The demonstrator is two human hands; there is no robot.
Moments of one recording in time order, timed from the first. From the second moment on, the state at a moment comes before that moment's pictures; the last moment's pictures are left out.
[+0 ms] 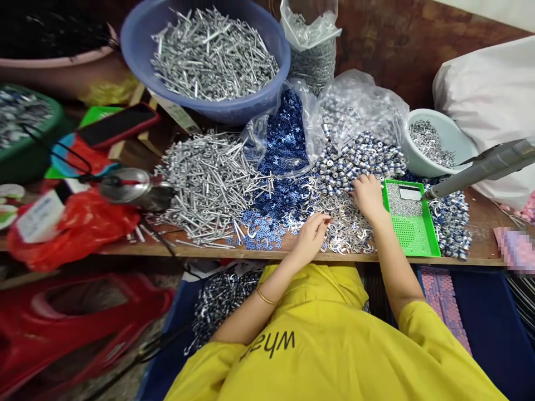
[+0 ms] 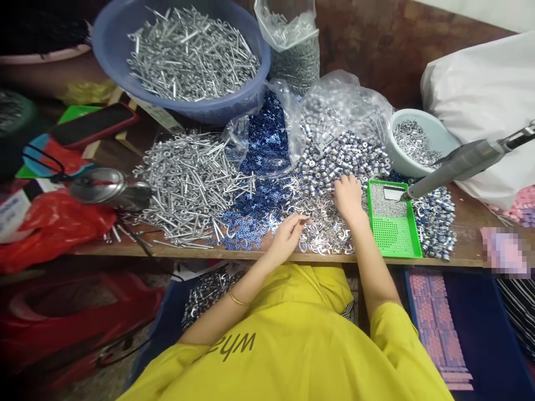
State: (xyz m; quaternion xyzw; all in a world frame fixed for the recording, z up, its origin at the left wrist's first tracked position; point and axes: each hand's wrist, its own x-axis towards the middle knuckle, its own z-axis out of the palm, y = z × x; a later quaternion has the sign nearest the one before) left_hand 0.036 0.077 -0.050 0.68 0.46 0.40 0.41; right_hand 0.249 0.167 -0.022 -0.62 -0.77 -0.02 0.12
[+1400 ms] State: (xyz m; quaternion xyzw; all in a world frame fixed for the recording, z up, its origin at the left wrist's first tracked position) left_hand 0.019 0.020 -0.030 0.66 0.44 0.37 0.48; right_hand 0.219 0.037 0.005 -0.47 -0.68 0.47 0.32
